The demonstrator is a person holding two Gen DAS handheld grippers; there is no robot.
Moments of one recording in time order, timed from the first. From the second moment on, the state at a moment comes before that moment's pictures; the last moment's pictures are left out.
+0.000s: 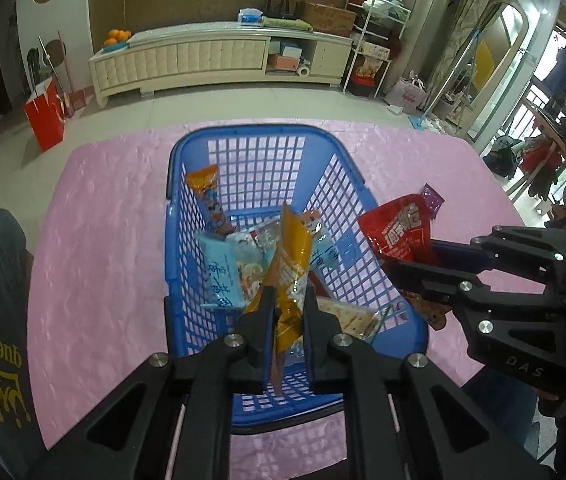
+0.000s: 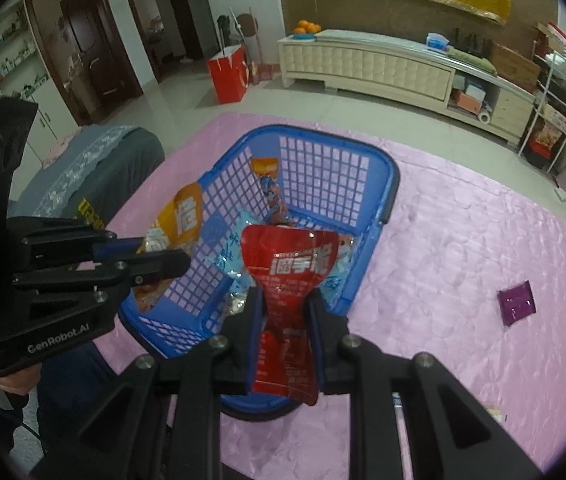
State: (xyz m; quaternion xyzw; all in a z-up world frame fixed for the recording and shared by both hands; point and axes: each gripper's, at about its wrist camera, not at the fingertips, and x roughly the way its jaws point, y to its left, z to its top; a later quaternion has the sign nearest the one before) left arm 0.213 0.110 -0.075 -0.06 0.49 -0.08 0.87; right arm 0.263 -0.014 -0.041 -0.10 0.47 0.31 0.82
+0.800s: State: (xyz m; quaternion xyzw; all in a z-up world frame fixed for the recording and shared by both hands) left arm 0.203 0.093 -0.063 -0.03 0.48 -0.10 0.87; right arm 0.260 -0.045 -0.020 -0.09 0.46 0.29 0.84
